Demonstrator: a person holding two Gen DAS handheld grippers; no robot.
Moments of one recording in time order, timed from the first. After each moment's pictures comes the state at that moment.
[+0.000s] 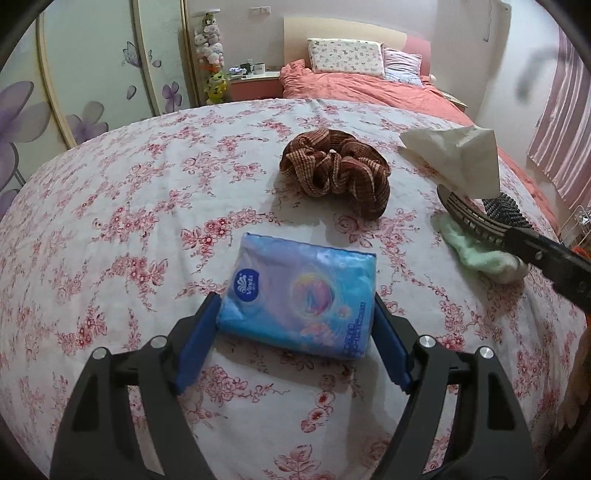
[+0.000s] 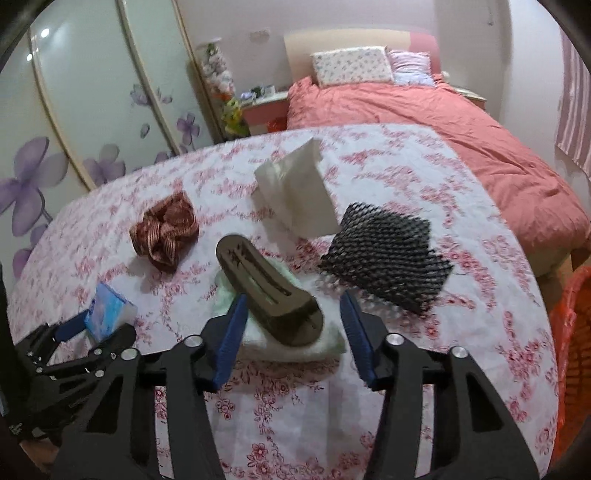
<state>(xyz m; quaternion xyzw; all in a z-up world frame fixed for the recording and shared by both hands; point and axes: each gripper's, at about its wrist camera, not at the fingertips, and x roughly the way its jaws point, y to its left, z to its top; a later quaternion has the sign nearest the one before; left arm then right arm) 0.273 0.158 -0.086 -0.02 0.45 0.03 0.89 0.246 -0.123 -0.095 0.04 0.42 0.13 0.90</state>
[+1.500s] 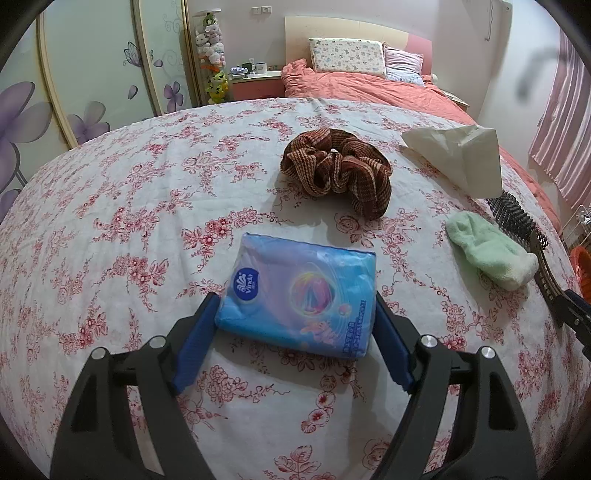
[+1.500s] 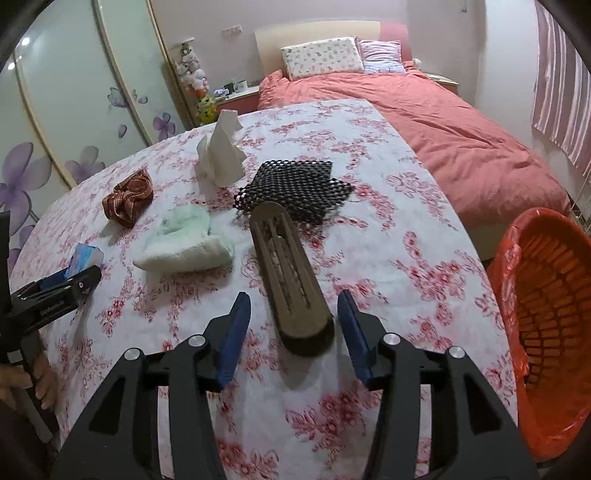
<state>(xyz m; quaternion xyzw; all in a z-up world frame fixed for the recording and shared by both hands) 0.273 0.159 -0.087 -0.02 0.45 0.03 0.89 0.200 -0.193 -0.107 0.04 0.43 0.08 0.90</state>
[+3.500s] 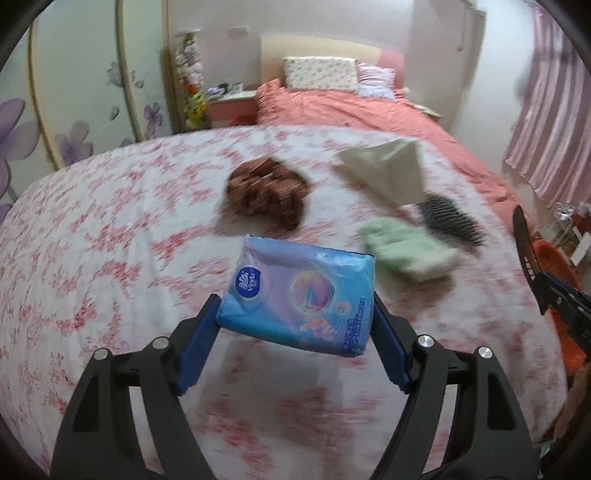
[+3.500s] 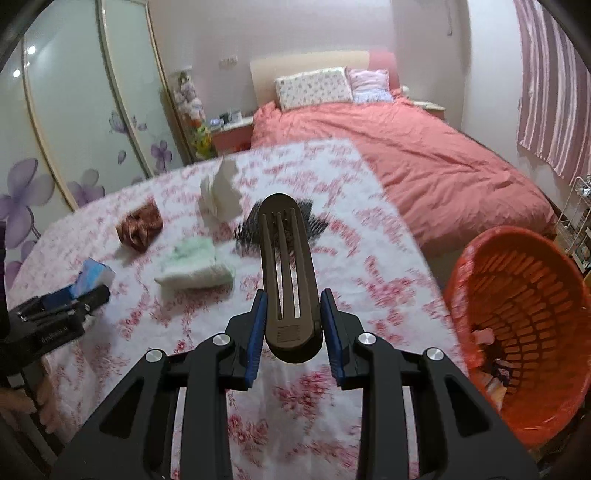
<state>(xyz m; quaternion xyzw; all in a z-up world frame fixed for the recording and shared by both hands) 0.233 0.106 -0.047 -0.02 0.41 -0.02 0.91 0.154 -0.219 -0.065 0.05 0.36 0.06 0.93</state>
